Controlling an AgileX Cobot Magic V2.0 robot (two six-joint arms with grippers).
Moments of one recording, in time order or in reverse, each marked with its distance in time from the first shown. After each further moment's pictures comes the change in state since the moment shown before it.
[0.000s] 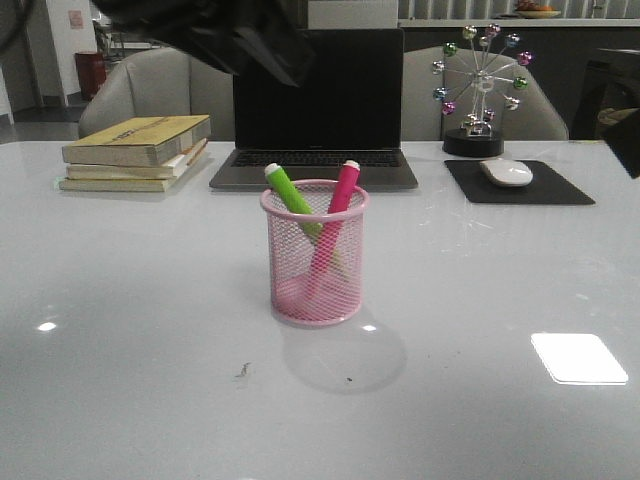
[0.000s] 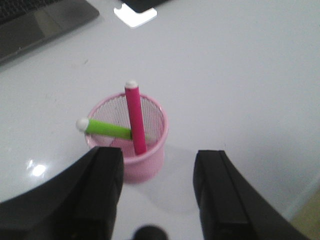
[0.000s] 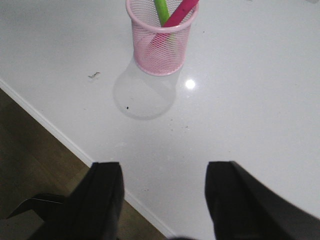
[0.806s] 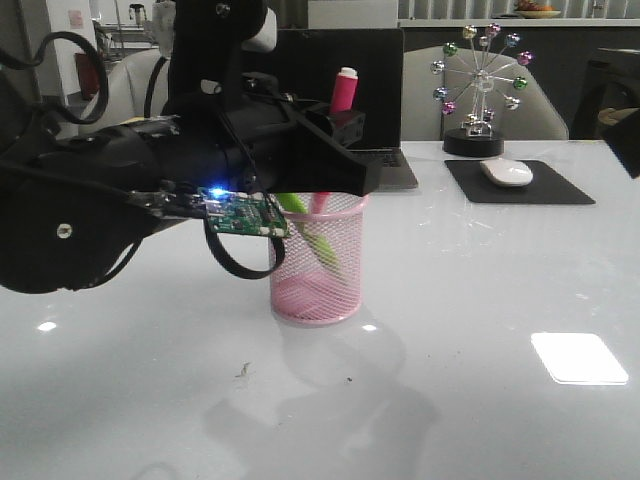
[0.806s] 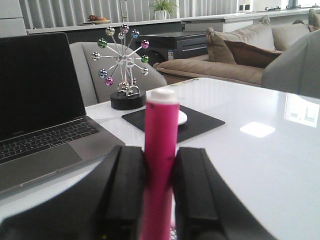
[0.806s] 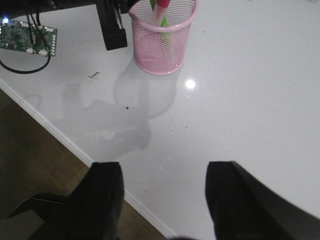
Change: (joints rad) left arm -0.006 0.605 0.200 -0.003 -1.494 0.000; right arm 0.000 0.000 0.000 0.000 0.000 0.000
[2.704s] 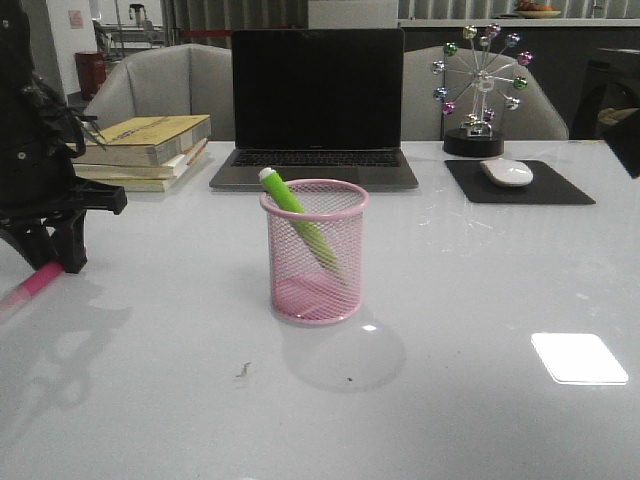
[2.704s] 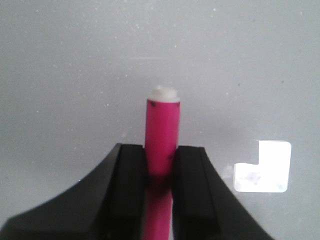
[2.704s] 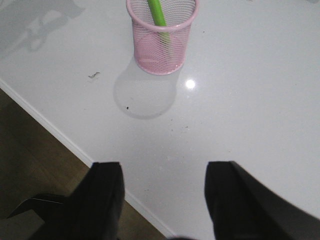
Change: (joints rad) left arm 0.606 0.165 -0.697 0.074 1.910 -0.148; right arm 0.000 0.000 0.000 0.000 0.000 0.000
